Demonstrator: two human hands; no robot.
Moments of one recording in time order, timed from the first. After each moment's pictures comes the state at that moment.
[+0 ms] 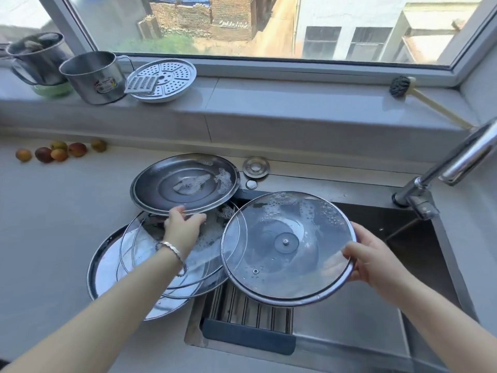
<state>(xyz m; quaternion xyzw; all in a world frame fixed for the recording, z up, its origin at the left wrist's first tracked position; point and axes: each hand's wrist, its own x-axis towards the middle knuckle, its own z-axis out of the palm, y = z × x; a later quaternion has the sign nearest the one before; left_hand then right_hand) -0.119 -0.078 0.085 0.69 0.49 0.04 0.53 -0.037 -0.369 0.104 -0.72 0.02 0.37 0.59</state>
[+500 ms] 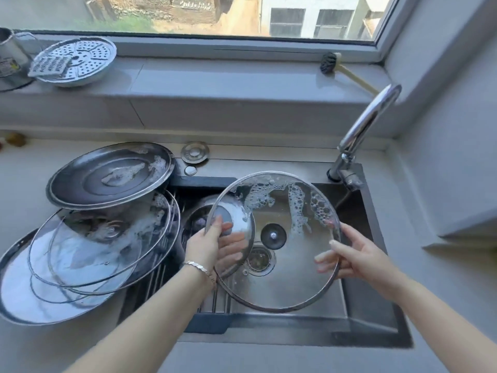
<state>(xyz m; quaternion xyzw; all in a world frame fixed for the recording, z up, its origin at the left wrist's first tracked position) -0.093 -0.259 0.068 0.48 0.44 -0.04 0.76 -0.028 -0.507 0.083 -0.72 0.03 0.38 0.58</state>
